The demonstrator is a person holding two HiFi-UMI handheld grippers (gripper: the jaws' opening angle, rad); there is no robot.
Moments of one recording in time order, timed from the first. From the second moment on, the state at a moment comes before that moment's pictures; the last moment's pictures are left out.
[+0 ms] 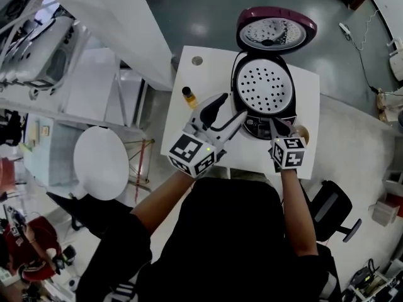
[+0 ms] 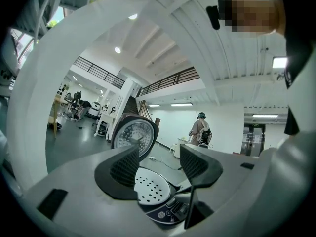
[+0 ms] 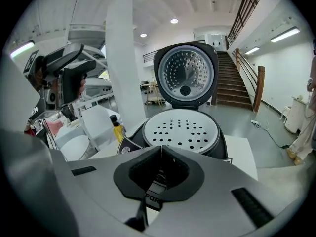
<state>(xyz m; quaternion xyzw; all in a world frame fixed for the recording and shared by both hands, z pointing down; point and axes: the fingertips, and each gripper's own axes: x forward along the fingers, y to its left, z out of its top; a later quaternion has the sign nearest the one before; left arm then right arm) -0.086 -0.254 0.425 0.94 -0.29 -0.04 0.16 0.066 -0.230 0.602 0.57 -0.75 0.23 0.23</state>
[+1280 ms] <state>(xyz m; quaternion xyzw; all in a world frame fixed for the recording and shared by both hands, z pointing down) -0.031 -0.431 0.326 0.95 -0.30 -0.04 0.07 0.083 -0.255 0.565 0.55 -0.78 0.25 0.17</state>
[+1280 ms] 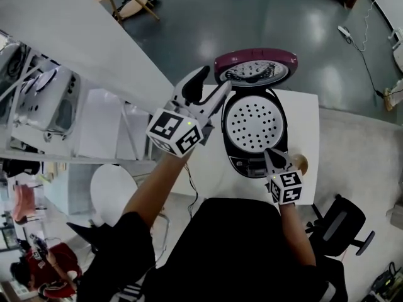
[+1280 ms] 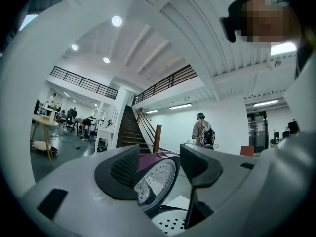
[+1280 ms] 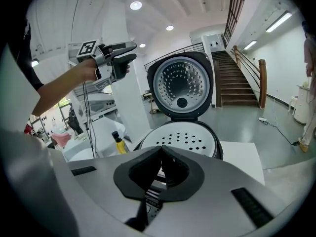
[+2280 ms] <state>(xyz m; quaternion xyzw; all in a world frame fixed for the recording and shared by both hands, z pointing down) 0.015 -0.520 0.345 0.96 -0.27 0.04 0.05 0.106 -0.257 0.589 0.54 -0.77 0.29 0.16</state>
